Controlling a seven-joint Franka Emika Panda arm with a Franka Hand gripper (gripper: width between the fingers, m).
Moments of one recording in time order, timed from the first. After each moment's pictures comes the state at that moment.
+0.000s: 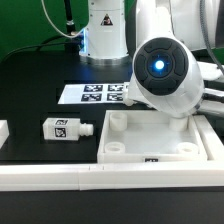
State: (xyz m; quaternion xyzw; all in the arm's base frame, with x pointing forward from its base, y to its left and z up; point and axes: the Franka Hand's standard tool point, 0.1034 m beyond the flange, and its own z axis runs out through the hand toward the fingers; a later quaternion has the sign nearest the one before) arm 0.440 0.151 0.006 -0.85 0.22 0.47 0.08
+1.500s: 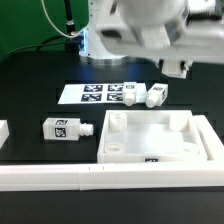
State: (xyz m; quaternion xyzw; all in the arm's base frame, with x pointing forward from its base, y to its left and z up) arm 0.529 0.096 0.125 -0.92 0.21 0.31 0.09
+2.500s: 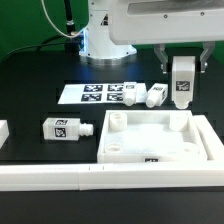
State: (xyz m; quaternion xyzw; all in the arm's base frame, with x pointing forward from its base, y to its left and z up) arm 0.611 0.092 0.143 -0.99 0.13 -0.01 0.04
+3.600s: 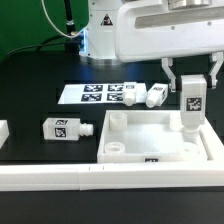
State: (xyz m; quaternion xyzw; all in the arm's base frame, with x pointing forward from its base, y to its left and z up) arm 0.637 0.102 0.126 -0.98 0.06 -0.18 0.03
